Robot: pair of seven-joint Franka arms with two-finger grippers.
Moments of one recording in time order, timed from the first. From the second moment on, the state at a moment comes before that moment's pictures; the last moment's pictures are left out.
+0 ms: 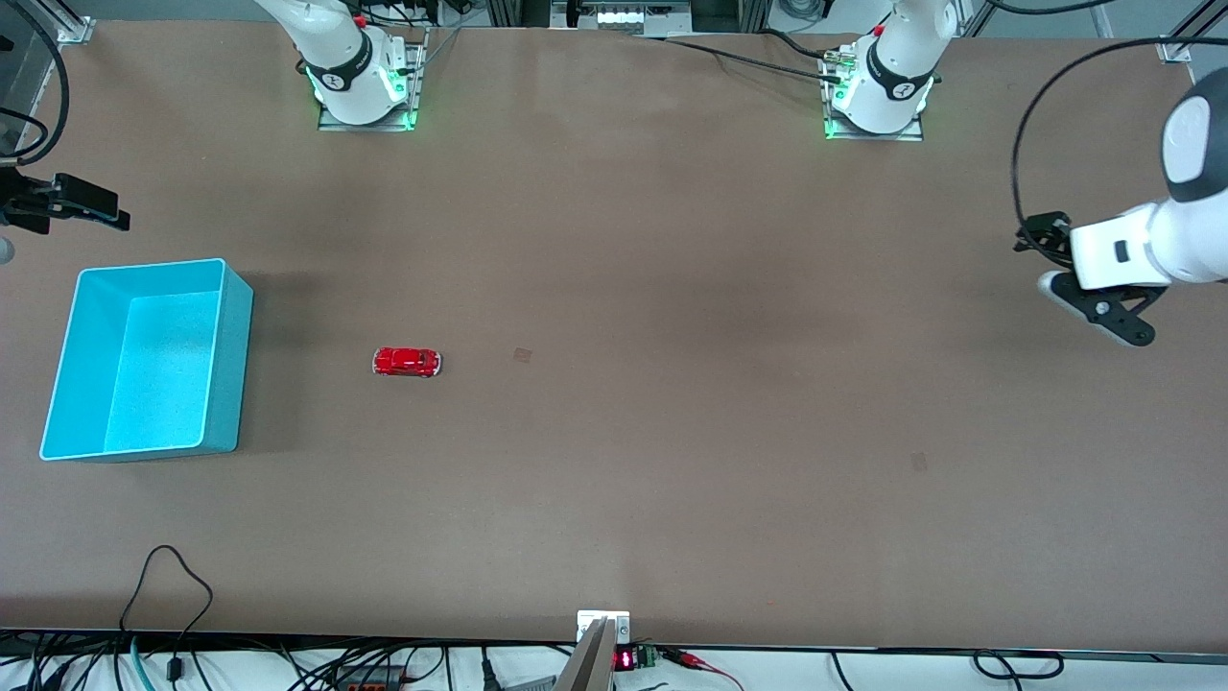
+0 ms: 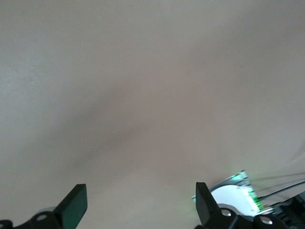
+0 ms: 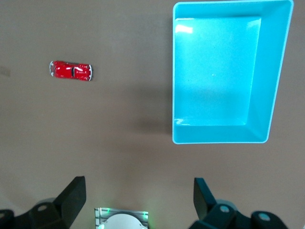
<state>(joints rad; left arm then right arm) 0.30 0.14 -0.30 -1.70 0.09 1.49 0.49 -0.08 0.06 -0.05 -1.60 -0.02 1.47 -0.24</state>
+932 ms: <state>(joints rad) 0.08 0.09 -0.10 -1.58 -0.03 1.59 -0.04 -0.18 0.07 0.31 -1.75 0.02 1.66 -0.55</state>
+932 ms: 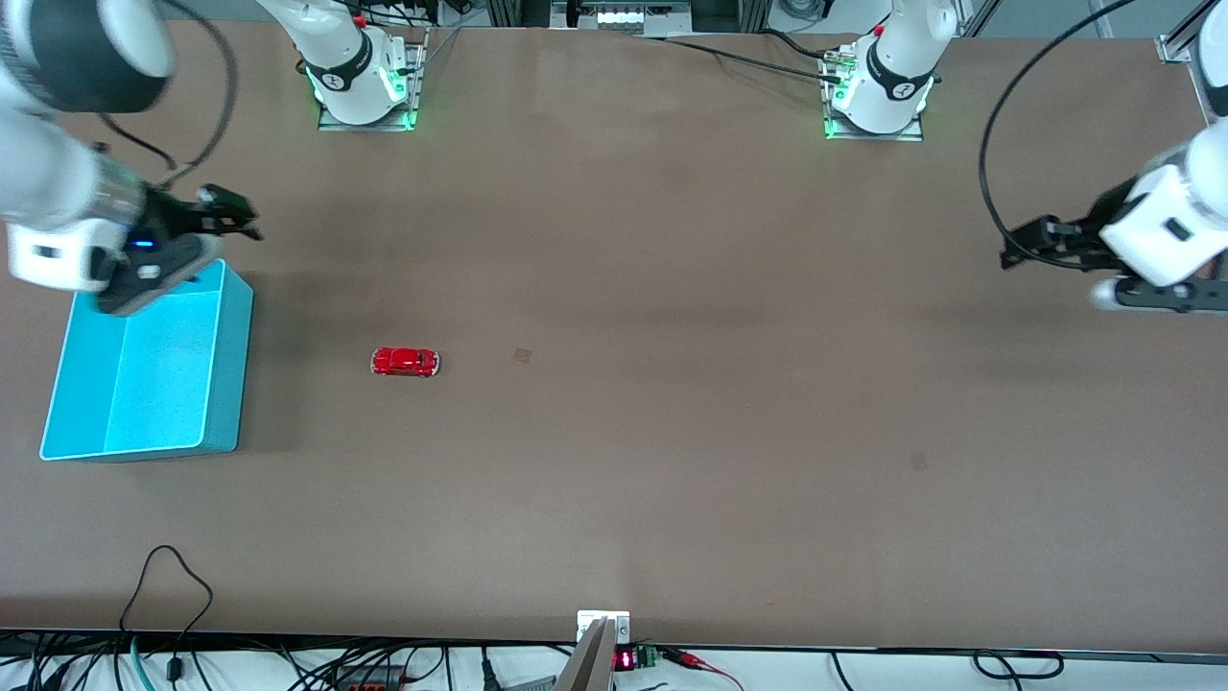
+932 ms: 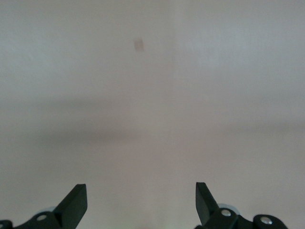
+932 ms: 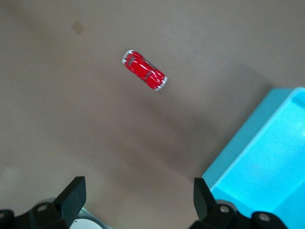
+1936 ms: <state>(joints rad) -0.02 -0.06 -0.03 -1.75 -0.03 1.64 -0.05 -0.18 0.08 0.45 -2.23 -0.02 2.28 -1.00</state>
